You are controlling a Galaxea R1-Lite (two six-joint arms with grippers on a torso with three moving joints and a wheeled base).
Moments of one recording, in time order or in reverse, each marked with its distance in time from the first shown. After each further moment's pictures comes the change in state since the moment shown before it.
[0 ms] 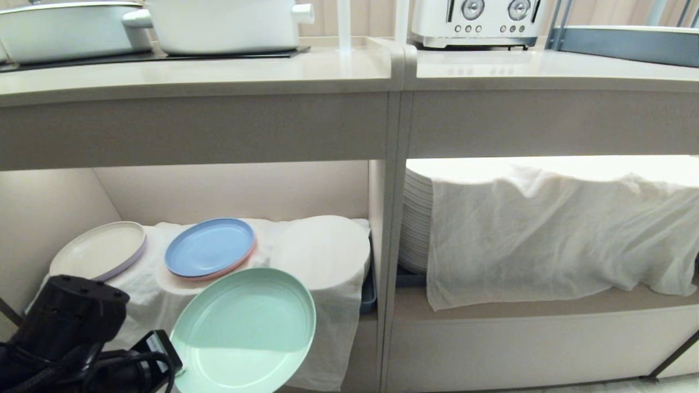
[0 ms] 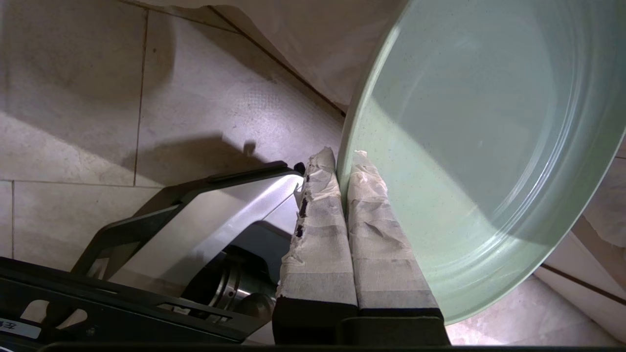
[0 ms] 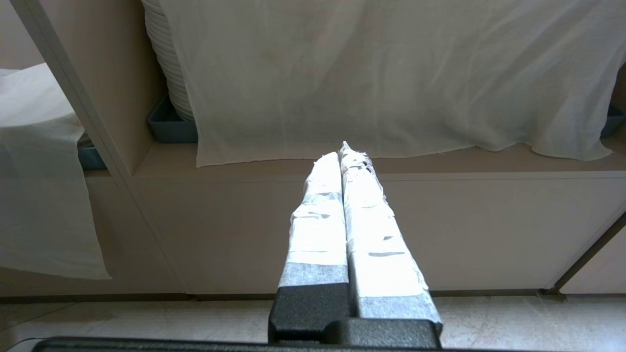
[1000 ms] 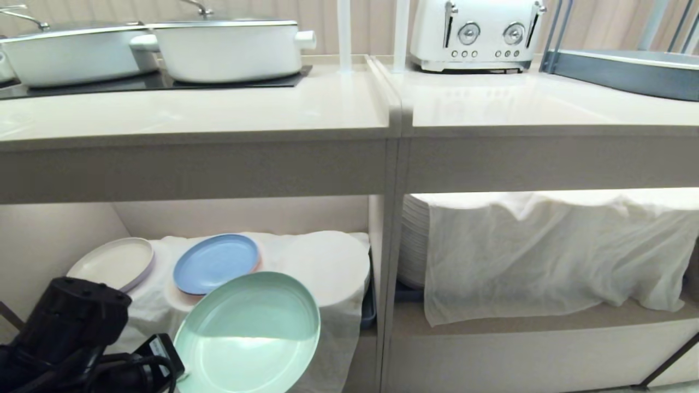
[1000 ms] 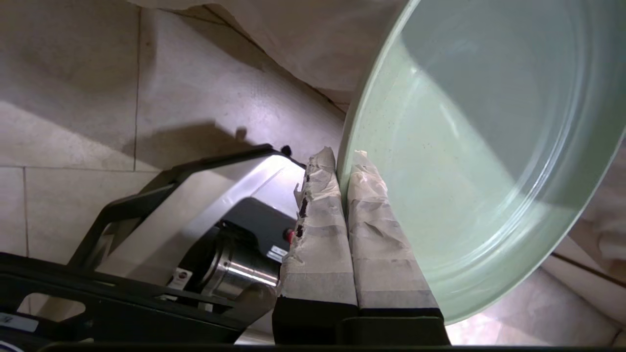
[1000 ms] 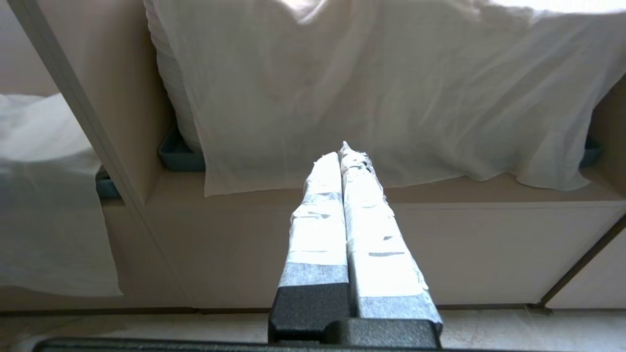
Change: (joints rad) left arm -0.016 0.003 0.002 0.005 -0.021 0.000; right arm 0.000 0.000 0.000 -0.002 -0.001 -0.002
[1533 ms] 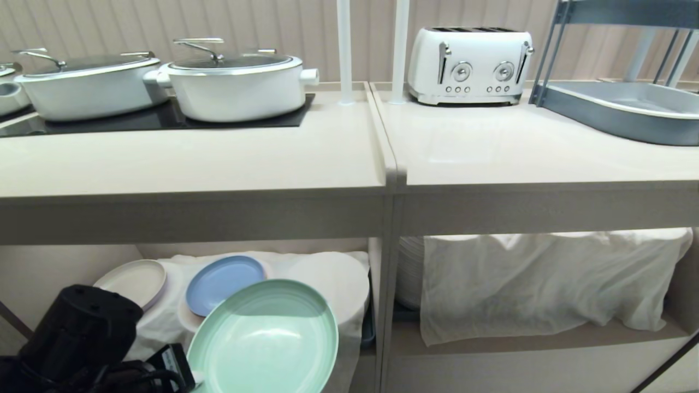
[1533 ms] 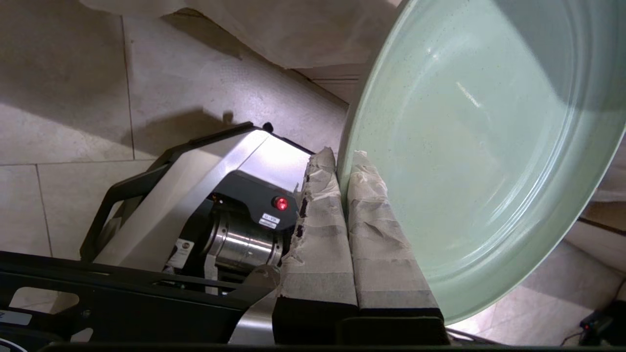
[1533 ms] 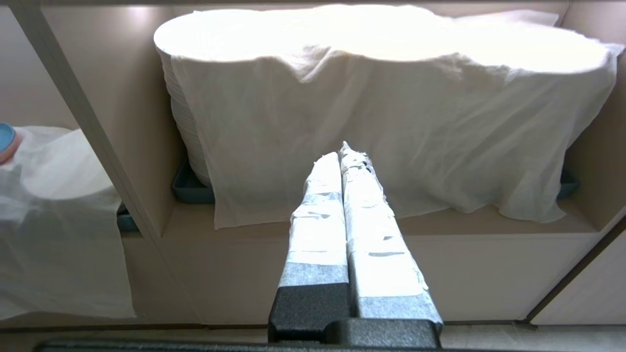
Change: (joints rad) left arm -0.106 -0.011 0.003 0.005 -0.002 0.001; right arm 0.000 0.000 0.000 0.000 0.000 0.001
